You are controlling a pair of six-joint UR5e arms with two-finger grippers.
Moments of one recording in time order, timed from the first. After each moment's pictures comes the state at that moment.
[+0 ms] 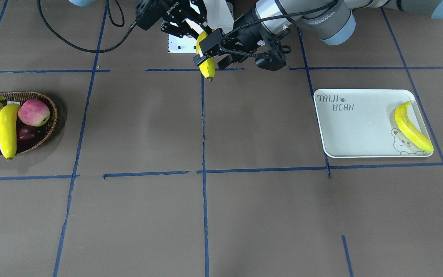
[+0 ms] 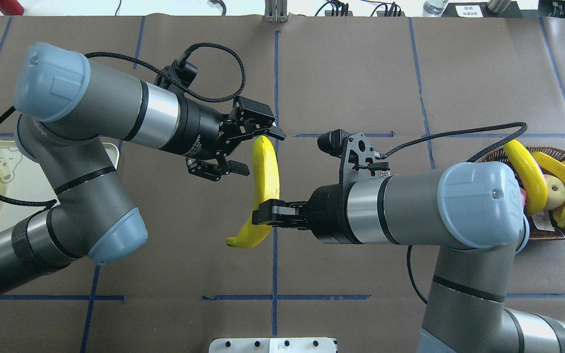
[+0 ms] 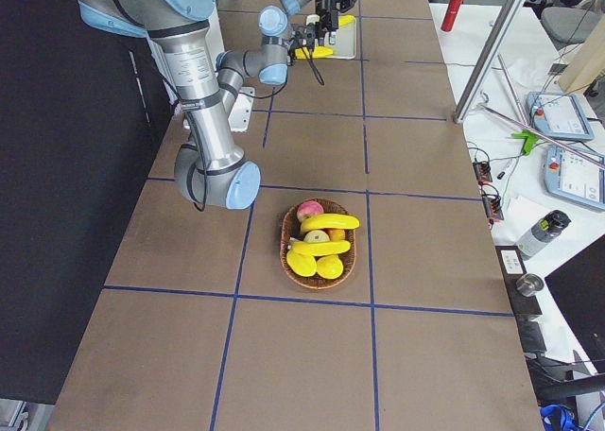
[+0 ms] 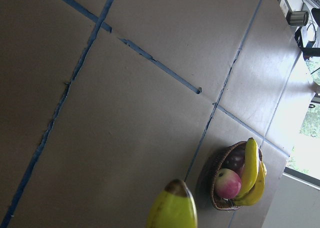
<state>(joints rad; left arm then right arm) -0.65 -2.17 -1.83 -2.29 -2.14 -1.96 0.40 -1.11 2.10 -1.03 1.82 1.51</state>
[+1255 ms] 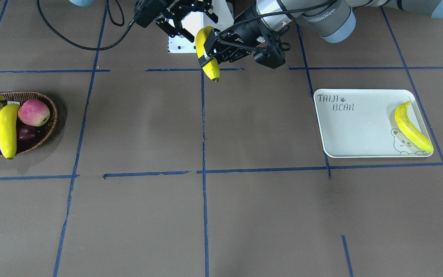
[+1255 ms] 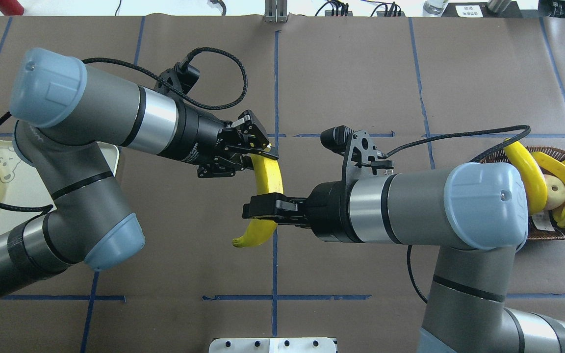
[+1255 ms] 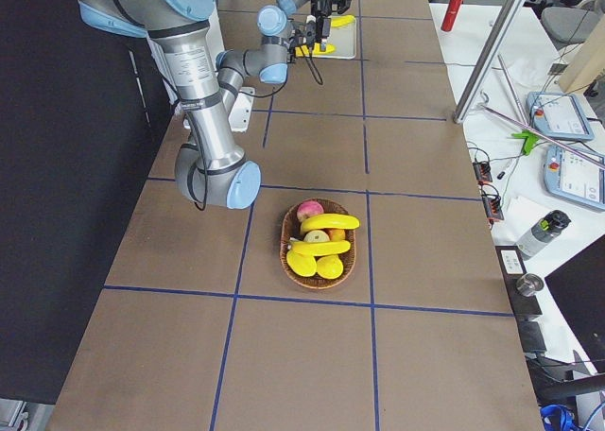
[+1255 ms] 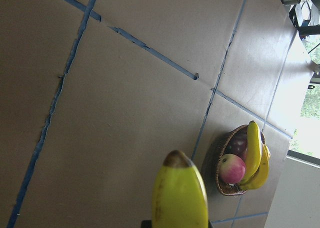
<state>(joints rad) -0.68 -2.15 -1.85 -2.26 -2.15 -1.88 0.40 -1.12 2.10 -0.99 1.81 1.57</state>
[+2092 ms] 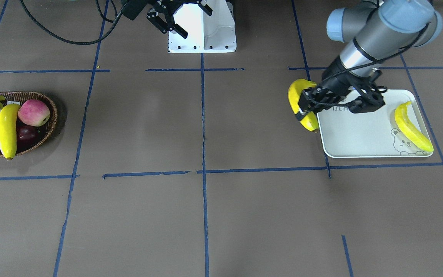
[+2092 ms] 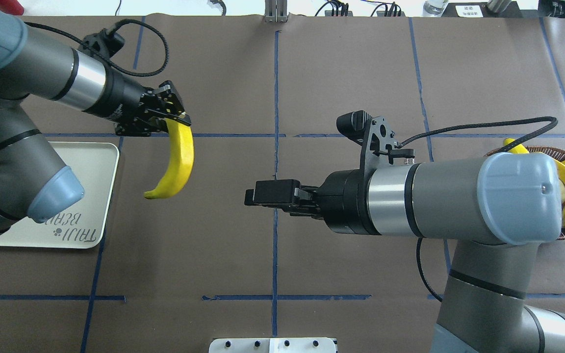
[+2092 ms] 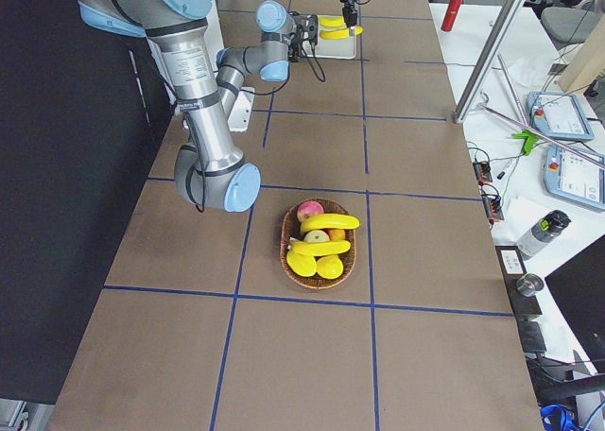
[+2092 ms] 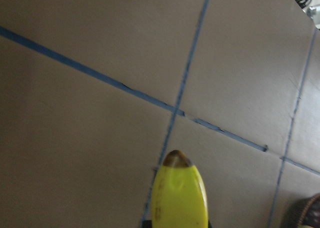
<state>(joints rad) -0.95 -1.87 -1.84 -1.91 -2.22 -1.25 0.45 -1.14 2.15 -0.99 1.81 1.56</state>
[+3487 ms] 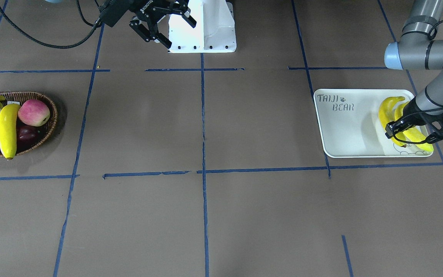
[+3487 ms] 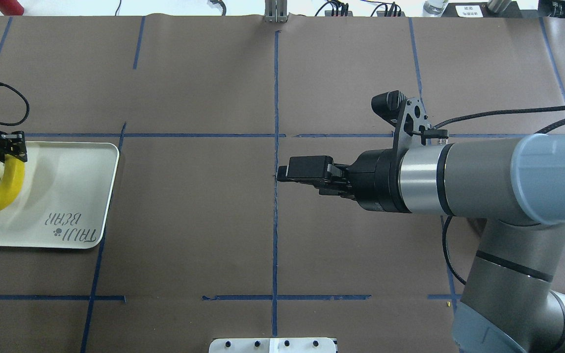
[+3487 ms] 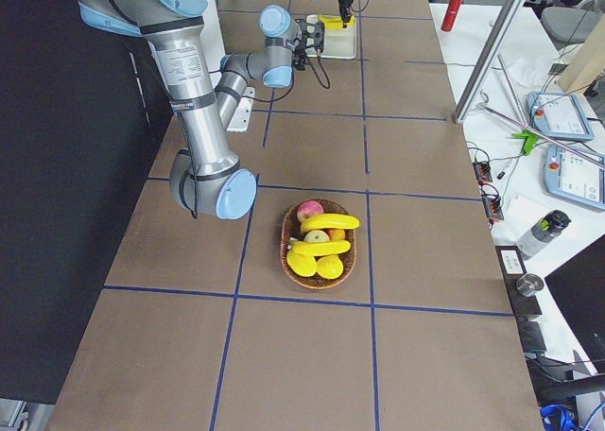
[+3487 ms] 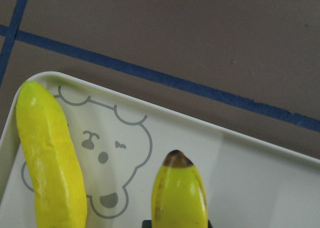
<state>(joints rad) -1.04 -1.66 -1.55 -1.96 -2.16 -0.98 0.50 -1.20 2.17 -0.99 1.81 1.56</state>
